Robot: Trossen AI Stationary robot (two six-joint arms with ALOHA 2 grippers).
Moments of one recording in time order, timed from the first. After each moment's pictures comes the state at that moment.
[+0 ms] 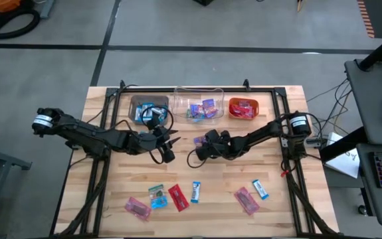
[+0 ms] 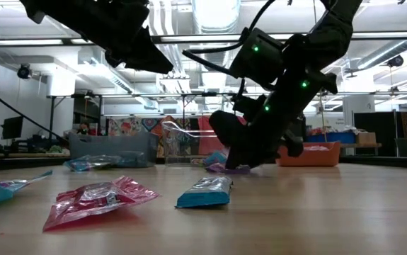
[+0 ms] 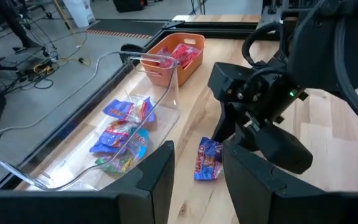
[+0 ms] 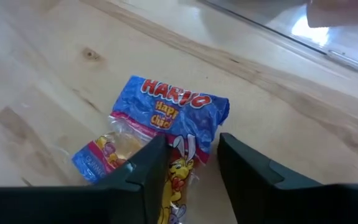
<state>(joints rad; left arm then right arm) -0.17 1.27 0.70 0.10 -0.60 -0.14 0.05 1.95 0.93 0.04 0.54 0.88</state>
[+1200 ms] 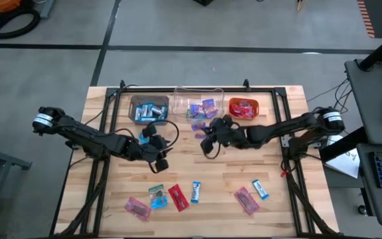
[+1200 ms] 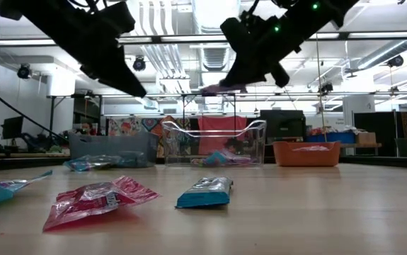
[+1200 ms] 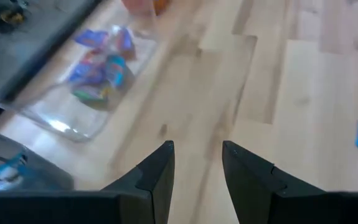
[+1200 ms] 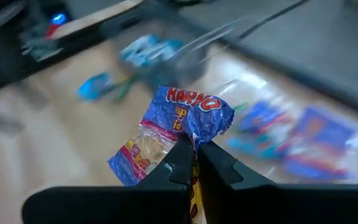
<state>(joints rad) -0.27 1.27 0.70 -0.20 -0.58 -0.32 0.04 1.54 0.93 0.04 0.55 0.47</state>
